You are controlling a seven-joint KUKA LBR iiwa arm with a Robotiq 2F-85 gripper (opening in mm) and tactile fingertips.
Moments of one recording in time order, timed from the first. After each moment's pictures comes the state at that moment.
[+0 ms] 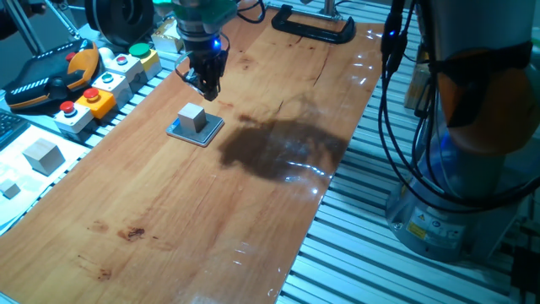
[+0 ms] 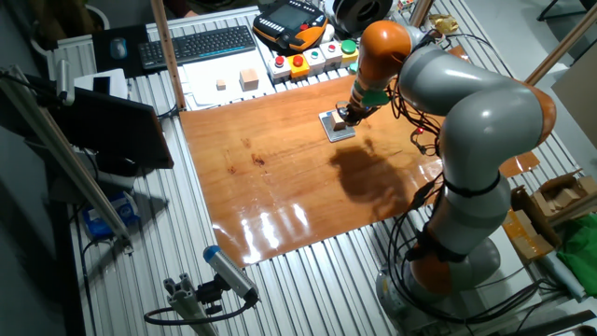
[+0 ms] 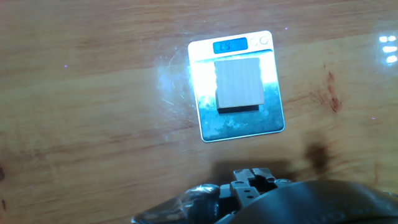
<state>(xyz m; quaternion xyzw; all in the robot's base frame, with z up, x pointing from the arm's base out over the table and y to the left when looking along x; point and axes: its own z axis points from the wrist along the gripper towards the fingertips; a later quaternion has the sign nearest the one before) 0.550 0.006 0.166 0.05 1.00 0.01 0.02</state>
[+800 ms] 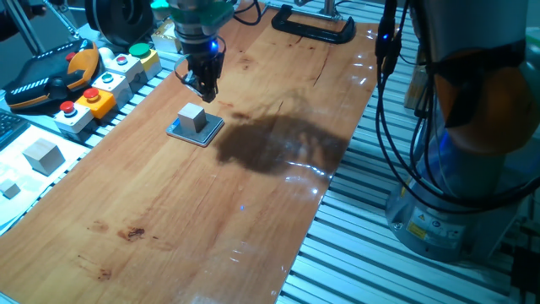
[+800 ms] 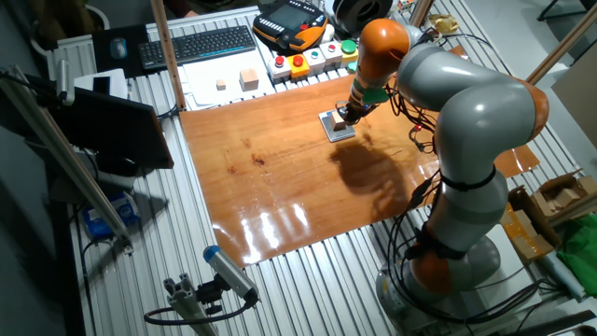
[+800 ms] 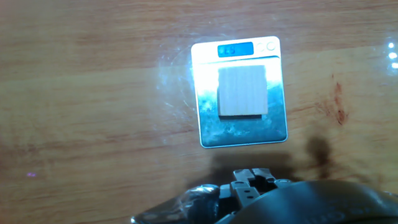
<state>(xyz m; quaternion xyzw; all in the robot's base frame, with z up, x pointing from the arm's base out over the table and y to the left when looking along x) 0.558 0.004 0.158 0.02 1.00 0.01 0.01</state>
